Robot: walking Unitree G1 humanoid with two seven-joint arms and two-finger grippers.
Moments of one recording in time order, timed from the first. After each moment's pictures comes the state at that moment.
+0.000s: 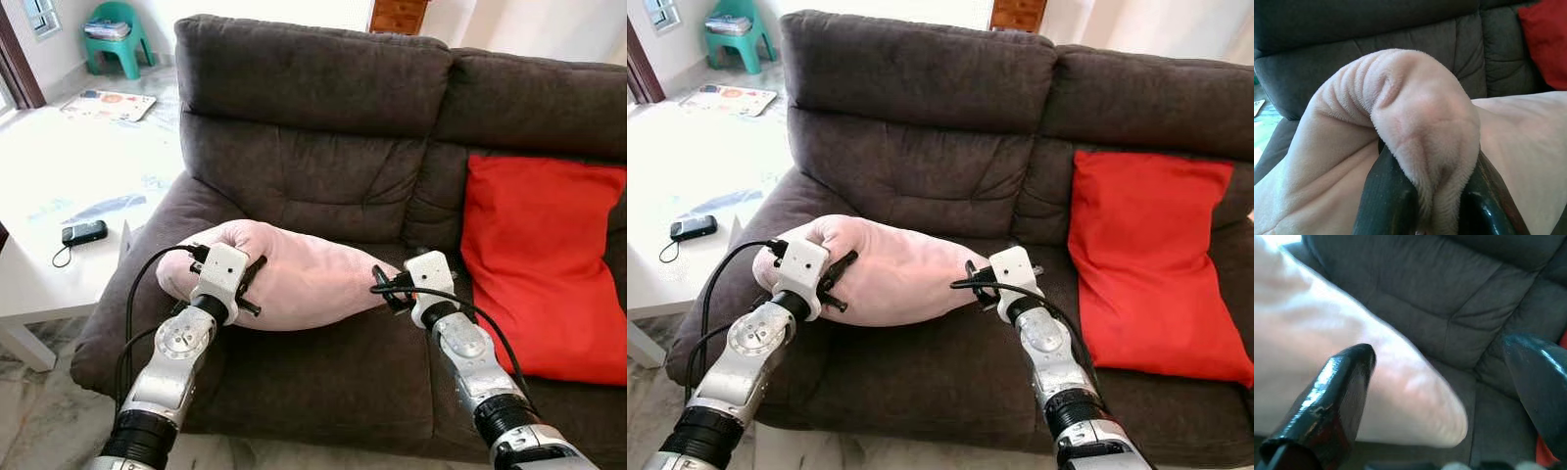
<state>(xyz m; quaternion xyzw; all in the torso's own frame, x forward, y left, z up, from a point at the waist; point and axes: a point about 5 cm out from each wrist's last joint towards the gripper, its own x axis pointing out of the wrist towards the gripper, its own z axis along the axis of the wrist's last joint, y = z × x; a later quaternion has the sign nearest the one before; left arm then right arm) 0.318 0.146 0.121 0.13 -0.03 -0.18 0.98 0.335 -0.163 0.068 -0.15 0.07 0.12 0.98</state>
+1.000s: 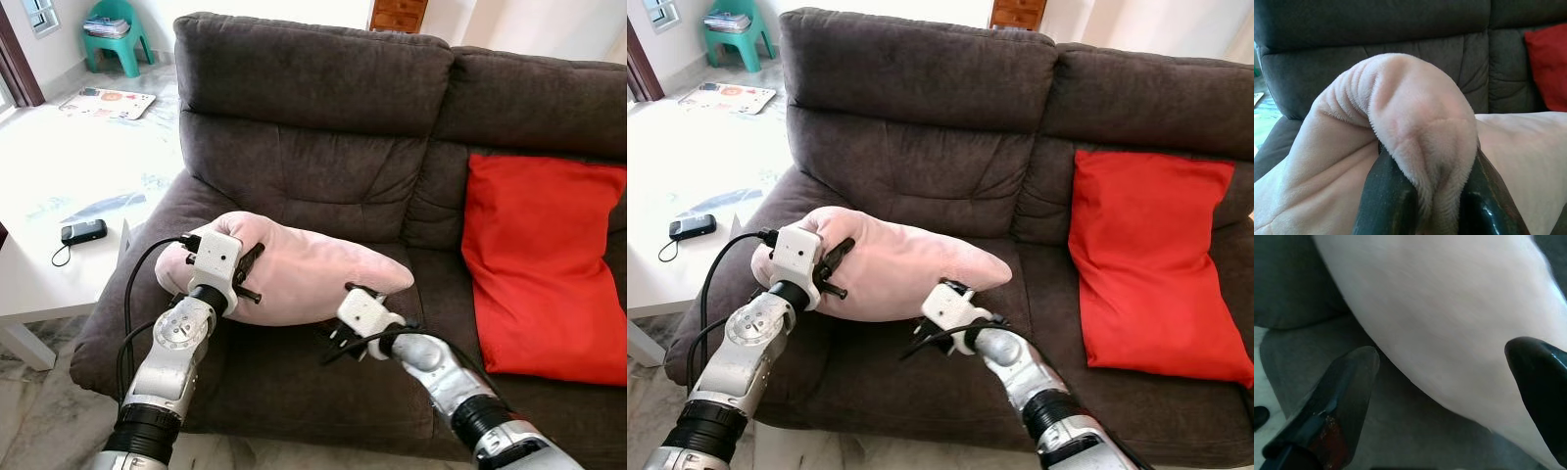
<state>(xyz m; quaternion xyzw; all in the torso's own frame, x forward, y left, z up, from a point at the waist) 0.324 0.146 0.134 0.08 -0.04 -0.16 0.98 0.318 -0.098 0.045 -0.28 0.10 0.36 0.88</state>
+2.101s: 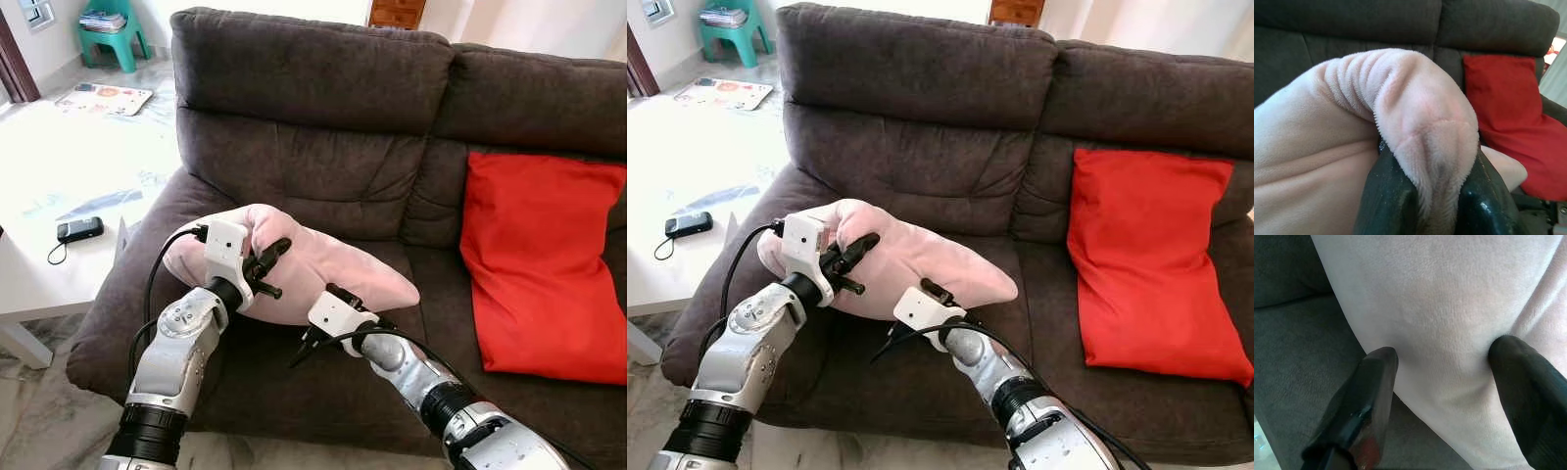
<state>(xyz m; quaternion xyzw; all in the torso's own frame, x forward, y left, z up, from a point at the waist) 0.315 0.124 0.152 -0.04 -0.01 -0.26 0.97 0.324 -0.075 0.039 -0.36 0.12 0.30 0.87</state>
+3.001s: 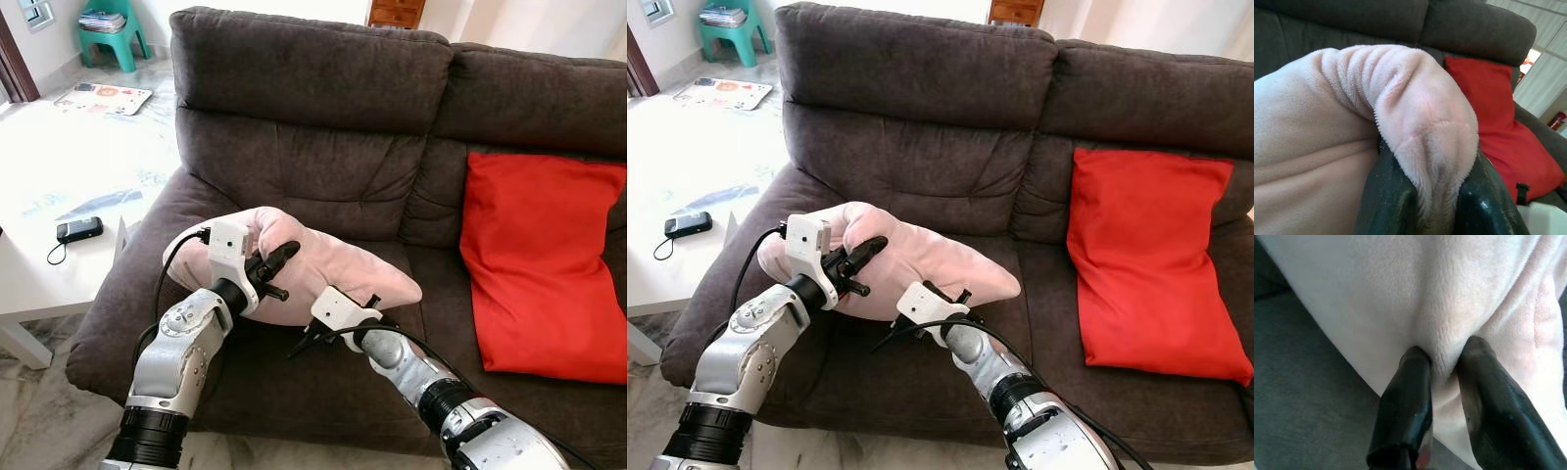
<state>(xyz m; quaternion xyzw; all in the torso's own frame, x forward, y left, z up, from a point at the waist) 0.310 0.116 0.156 -0.10 0.00 -0.28 0.95 0.333 -0.080 0.044 -0.37 0.12 0.25 0.89</state>
